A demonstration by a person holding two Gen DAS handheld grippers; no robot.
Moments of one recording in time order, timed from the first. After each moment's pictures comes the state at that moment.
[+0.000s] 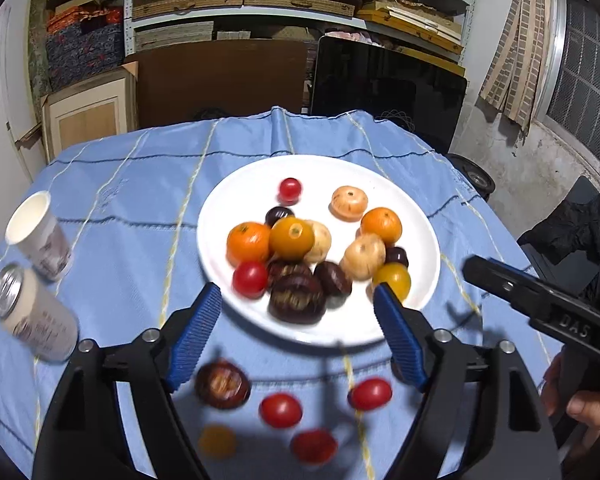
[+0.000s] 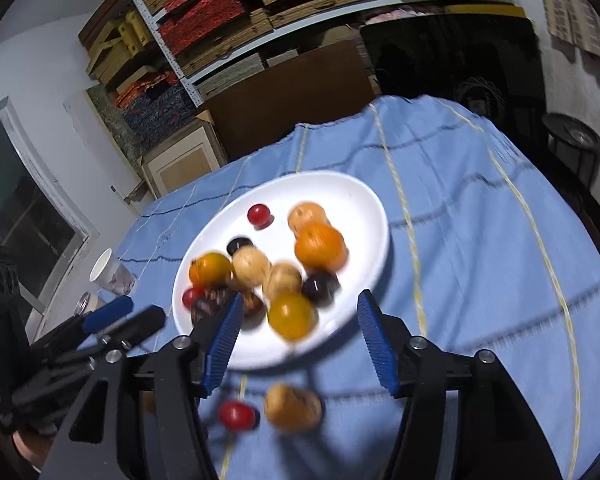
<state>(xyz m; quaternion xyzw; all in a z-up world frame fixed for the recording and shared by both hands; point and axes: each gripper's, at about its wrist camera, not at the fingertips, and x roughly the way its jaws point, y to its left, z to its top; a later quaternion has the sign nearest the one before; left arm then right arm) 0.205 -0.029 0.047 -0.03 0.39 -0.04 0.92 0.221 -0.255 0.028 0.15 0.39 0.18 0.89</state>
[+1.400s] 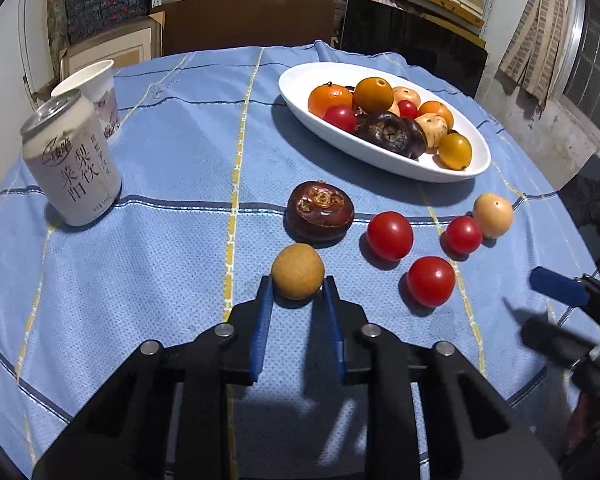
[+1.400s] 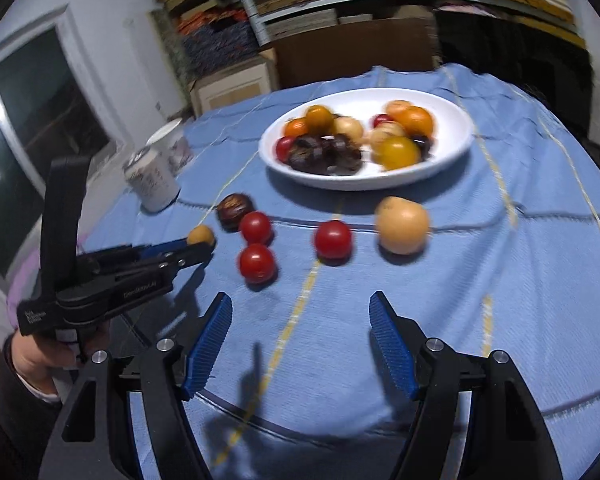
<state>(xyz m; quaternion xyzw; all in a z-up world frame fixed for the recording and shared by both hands) 0.128 0.033 -0.028 -0.04 0.45 -0.02 0.89 0.112 -0.167 -0.006 0.00 0.42 0.27 0.87</state>
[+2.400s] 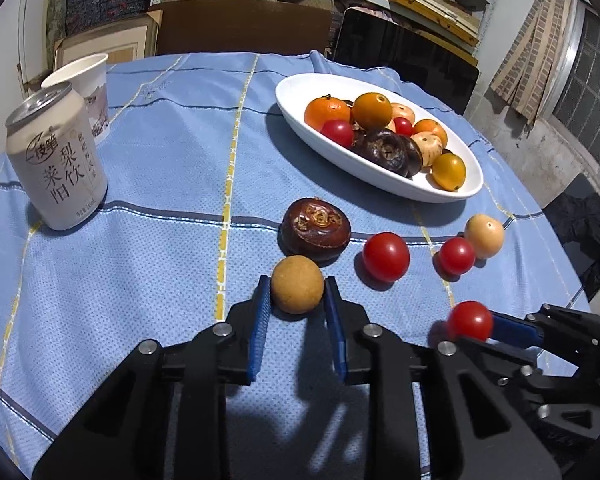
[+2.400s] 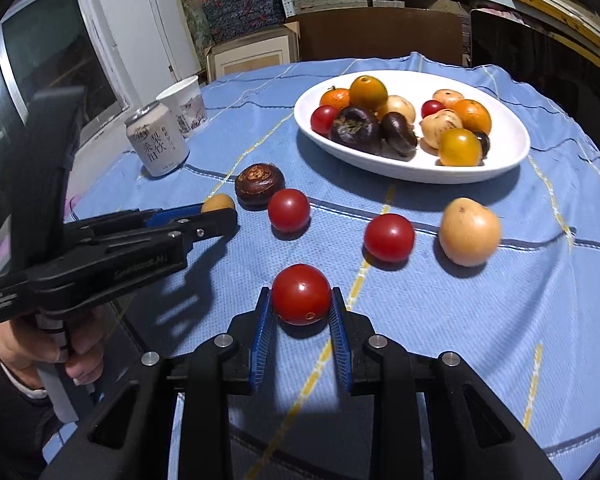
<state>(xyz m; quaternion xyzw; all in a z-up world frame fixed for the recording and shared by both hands) 0.136 0.040 -0.031 -0.08 0.43 -0.05 0.90 0.119 -0.143 -0.019 -0.01 0.44 0.28 0.85</state>
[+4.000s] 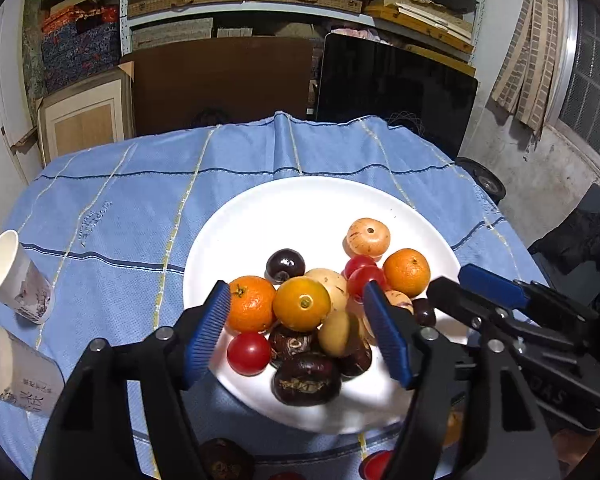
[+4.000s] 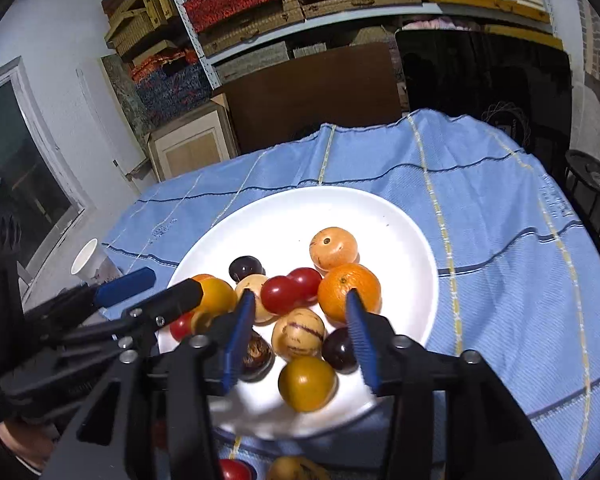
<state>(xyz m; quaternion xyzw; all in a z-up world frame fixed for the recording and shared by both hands) 0.285 -0.033 0.042 -0.03 0.39 -0.04 0.92 0.277 -0.206 0.031 0.08 0.38 0.21 0.90</state>
